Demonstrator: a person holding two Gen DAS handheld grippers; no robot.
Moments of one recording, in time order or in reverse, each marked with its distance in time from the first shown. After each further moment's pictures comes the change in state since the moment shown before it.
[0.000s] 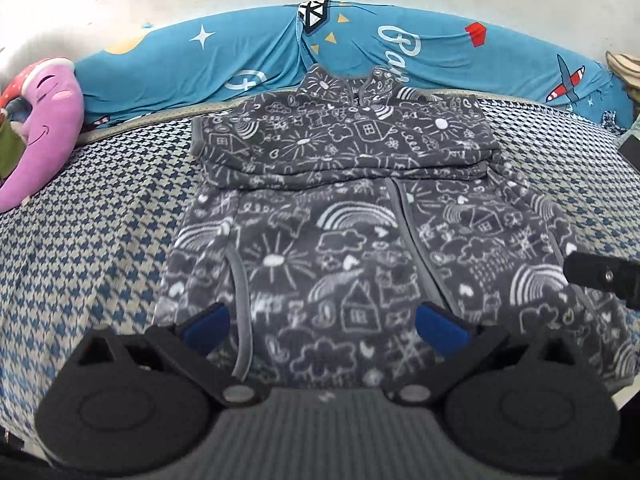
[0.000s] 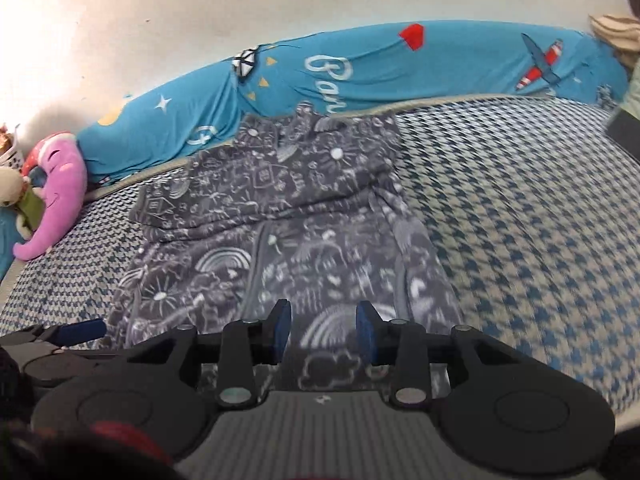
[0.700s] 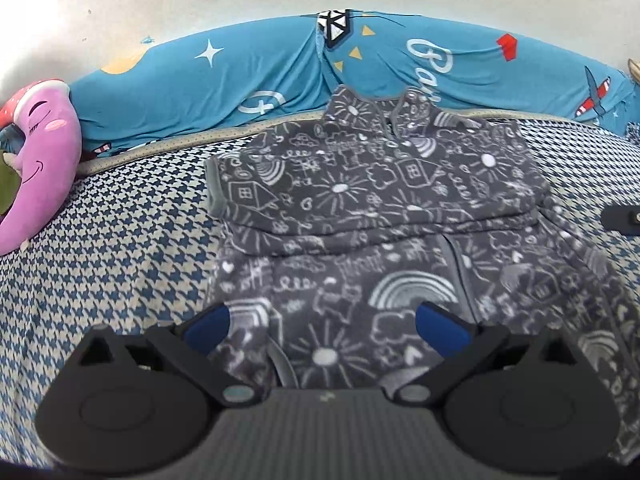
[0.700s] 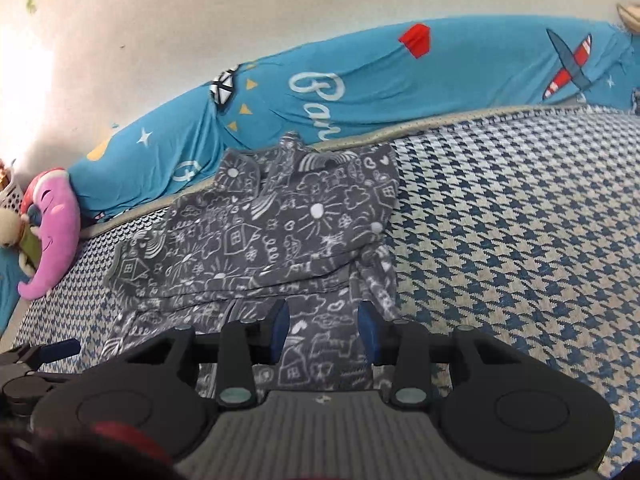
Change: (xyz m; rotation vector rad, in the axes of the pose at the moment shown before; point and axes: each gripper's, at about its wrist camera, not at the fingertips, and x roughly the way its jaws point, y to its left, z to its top) left arm 0.039 0.035 0.058 0.013 -0.009 0.036; right arm 0.057 -0.060 0.080 0.069 0.017 0.078
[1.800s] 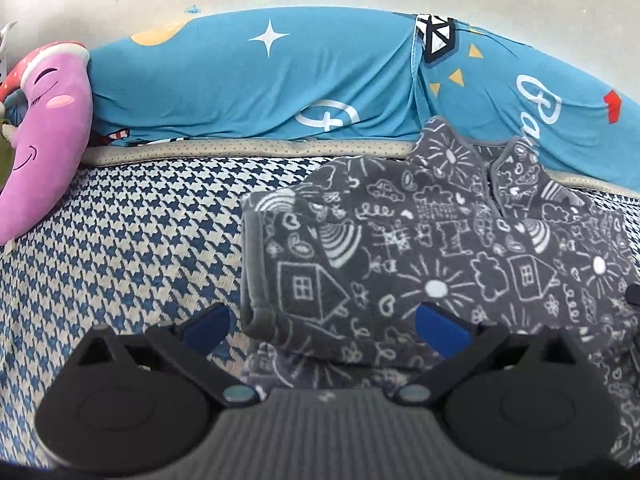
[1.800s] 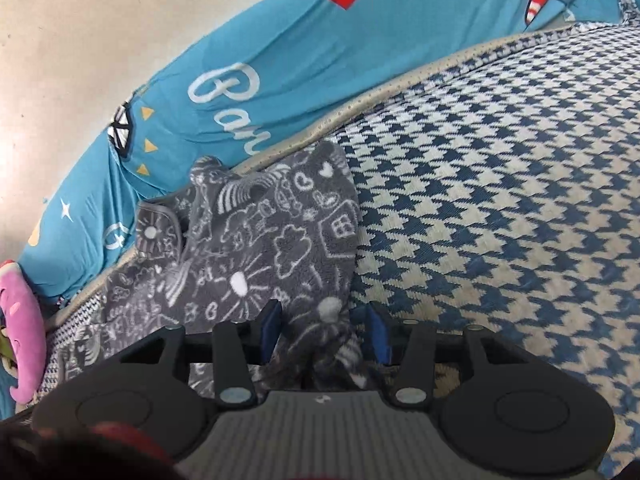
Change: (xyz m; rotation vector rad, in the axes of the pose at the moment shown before) left arm 0.093 0.044 0.069 -0.177 0.012 0.078; right arm 0.125 -0.065 0.051 0.247 0.025 -0.006
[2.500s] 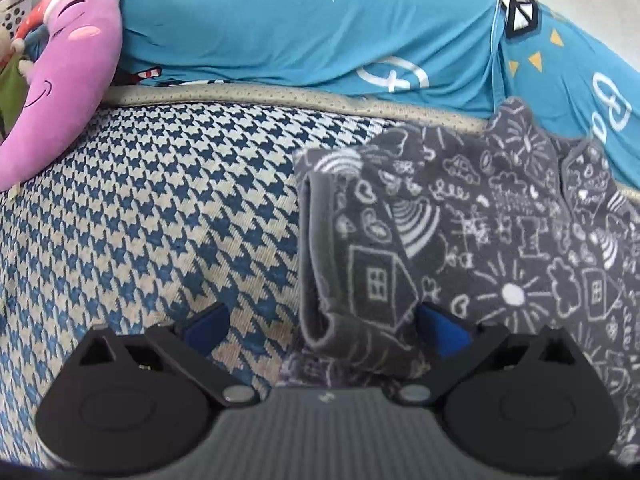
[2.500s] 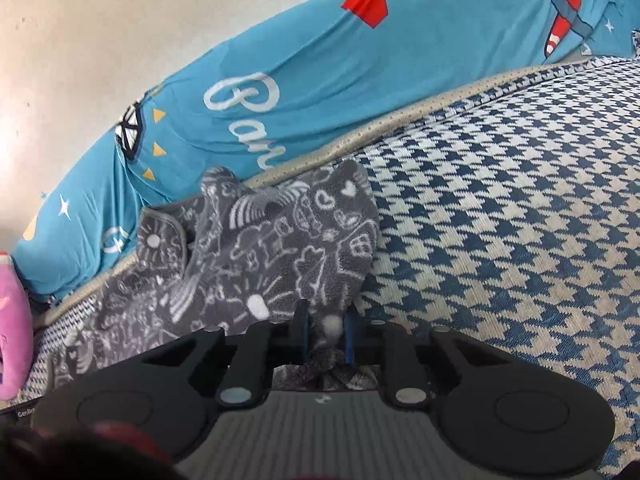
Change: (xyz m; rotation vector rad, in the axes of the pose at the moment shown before) left arm 0.037 0.026 0.000 -0.135 0.108 0.057; right arm 0.002 0.019 0.002 -0.060 -0.066 -0.010
